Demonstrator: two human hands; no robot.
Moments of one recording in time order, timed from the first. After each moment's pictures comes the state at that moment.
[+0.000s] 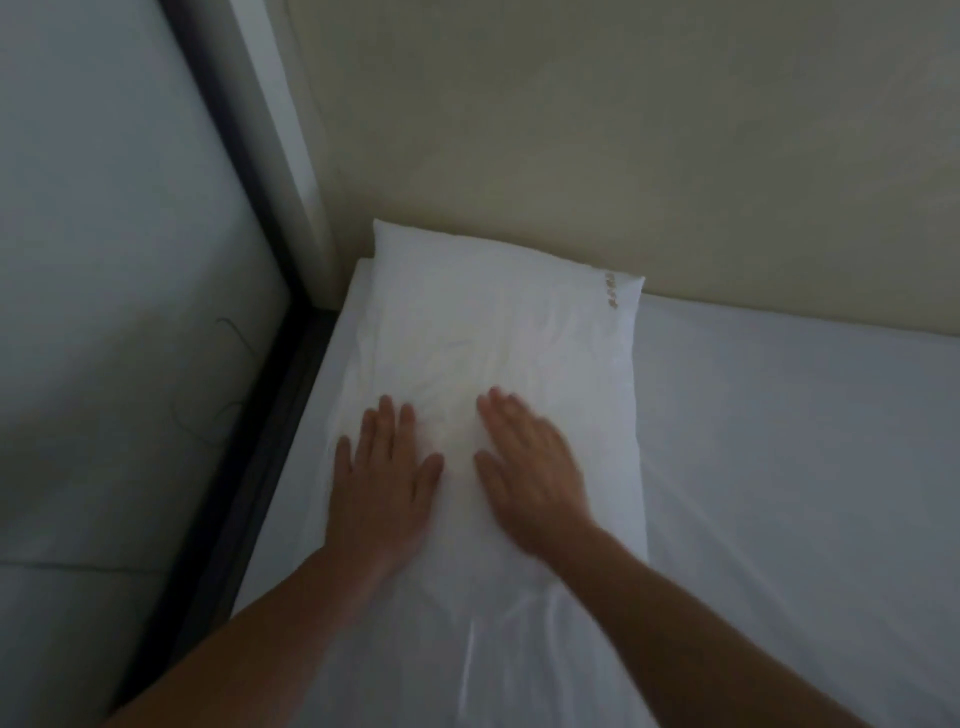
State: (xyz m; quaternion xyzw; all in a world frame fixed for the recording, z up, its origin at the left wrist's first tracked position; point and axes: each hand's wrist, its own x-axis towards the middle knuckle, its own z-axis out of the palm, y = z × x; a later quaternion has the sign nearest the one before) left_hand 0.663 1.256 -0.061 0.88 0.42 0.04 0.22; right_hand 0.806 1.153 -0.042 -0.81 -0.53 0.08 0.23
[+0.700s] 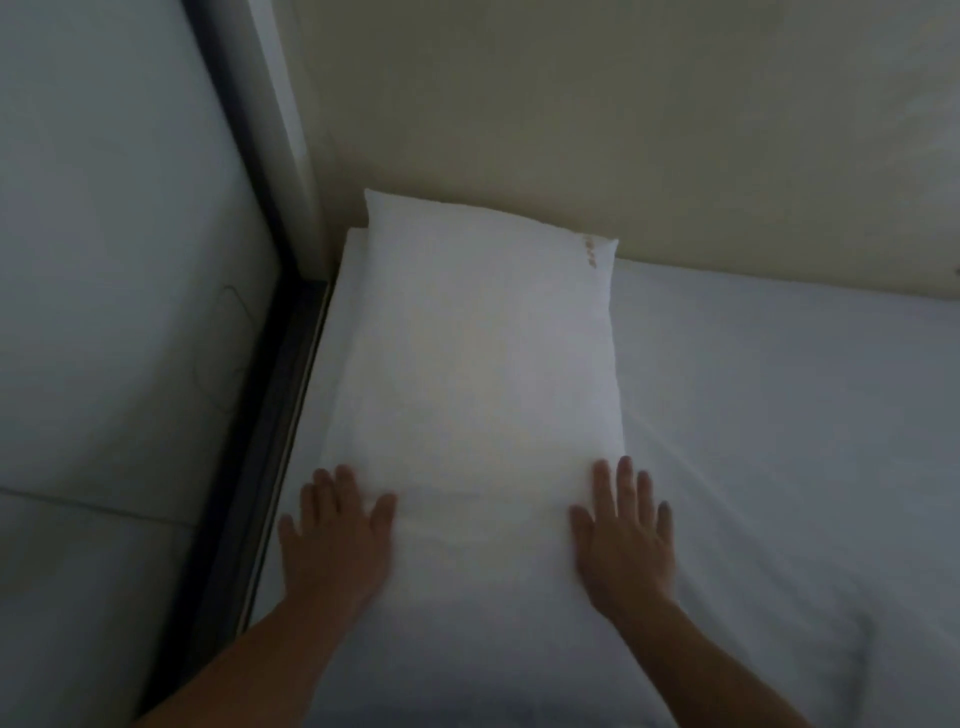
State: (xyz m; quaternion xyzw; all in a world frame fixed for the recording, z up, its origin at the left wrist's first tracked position) left_hand 0.556 1.218 -0.074 0.82 0.50 -0.13 0.23; right_hand 0.751 1.017 -0.050 -0.95 -0.30 0.13 -0.01
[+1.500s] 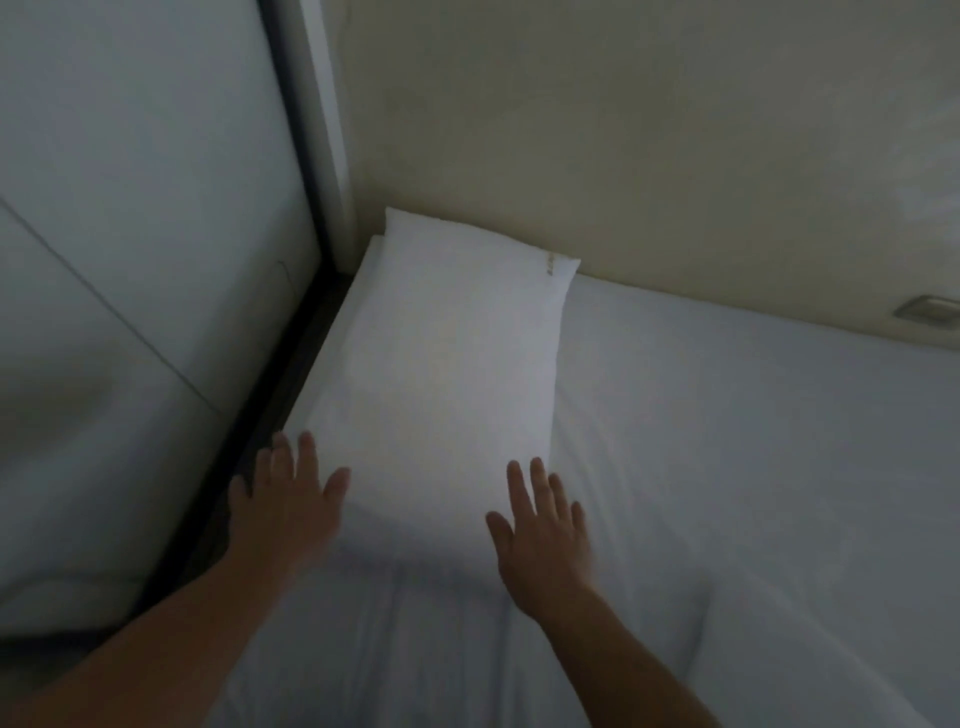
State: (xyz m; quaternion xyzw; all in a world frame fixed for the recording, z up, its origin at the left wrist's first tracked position) left_hand 0.501 1.085 0.063 0.79 0.57 -0.08 0.19; right_hand 0.691 0.907 0.052 -0.88 -0.43 0.21 0.04
